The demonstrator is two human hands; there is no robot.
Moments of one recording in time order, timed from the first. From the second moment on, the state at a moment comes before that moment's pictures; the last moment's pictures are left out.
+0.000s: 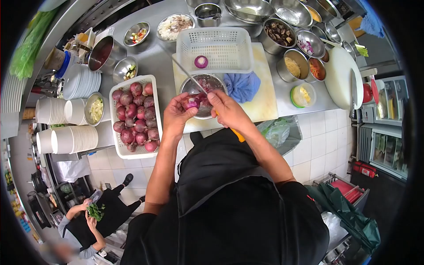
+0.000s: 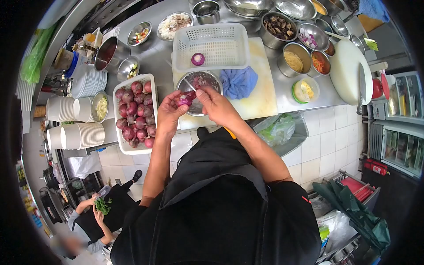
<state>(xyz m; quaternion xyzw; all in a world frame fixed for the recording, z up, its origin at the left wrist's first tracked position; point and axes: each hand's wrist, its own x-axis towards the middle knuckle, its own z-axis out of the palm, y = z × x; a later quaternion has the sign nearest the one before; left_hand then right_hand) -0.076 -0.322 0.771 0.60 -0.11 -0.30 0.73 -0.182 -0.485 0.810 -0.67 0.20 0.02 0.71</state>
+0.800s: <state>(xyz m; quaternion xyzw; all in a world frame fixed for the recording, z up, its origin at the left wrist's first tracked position) -0.072 -0.318 0.752 0.52 -0.05 -0.34 0.78 -0.185 -0.474 0.821 -0.56 0.21 0.06 0.80</state>
